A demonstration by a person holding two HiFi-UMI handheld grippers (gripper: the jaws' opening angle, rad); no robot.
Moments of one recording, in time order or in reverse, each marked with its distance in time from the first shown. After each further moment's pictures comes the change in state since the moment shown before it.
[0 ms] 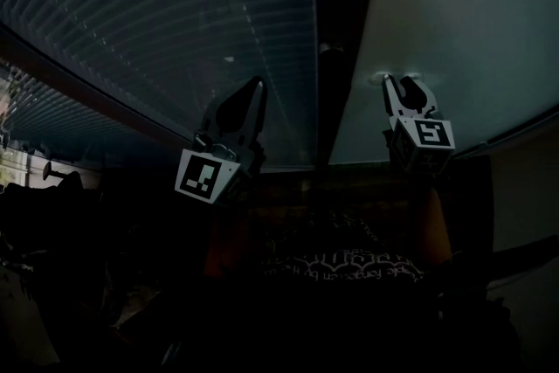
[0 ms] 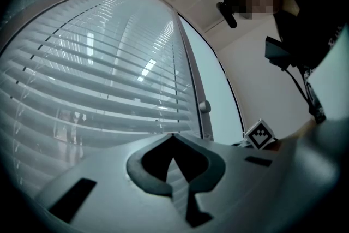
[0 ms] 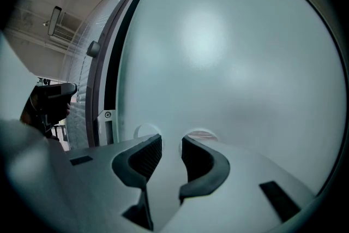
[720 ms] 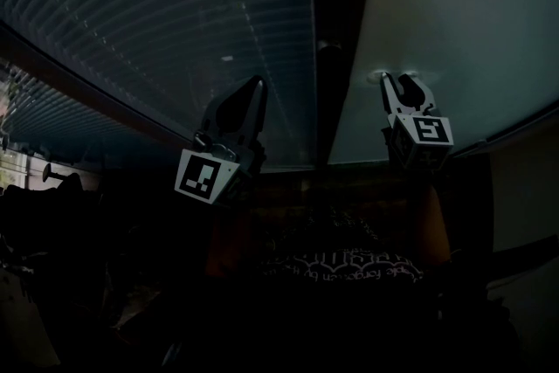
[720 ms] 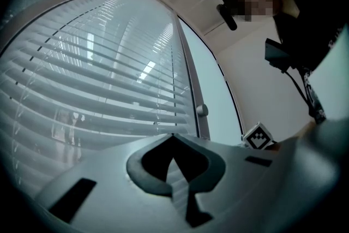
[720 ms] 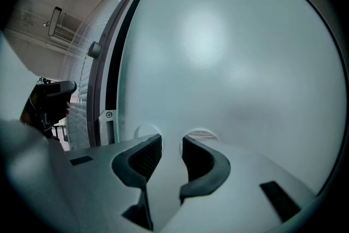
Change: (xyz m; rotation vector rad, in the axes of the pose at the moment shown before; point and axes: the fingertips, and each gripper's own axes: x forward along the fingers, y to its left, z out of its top) left arm 0.000 -0.003 0.005 -0.007 -0.020 -0.013; right arm 0.001 0.000 -0.001 0.002 0.002 0.005
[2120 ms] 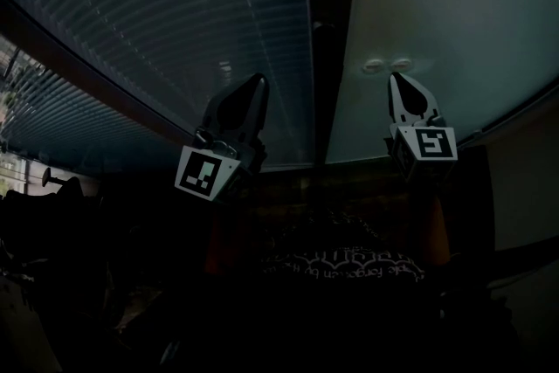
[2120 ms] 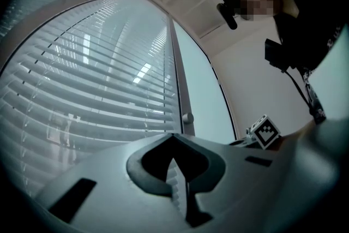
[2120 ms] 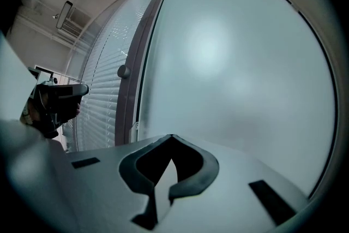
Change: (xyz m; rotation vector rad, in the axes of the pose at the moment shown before) left arm -0.025 -0.029 0.021 0.013 -0.027 -0.048; right arm -0.072 0.024 0.027 -0.085 -0.057 -0.031
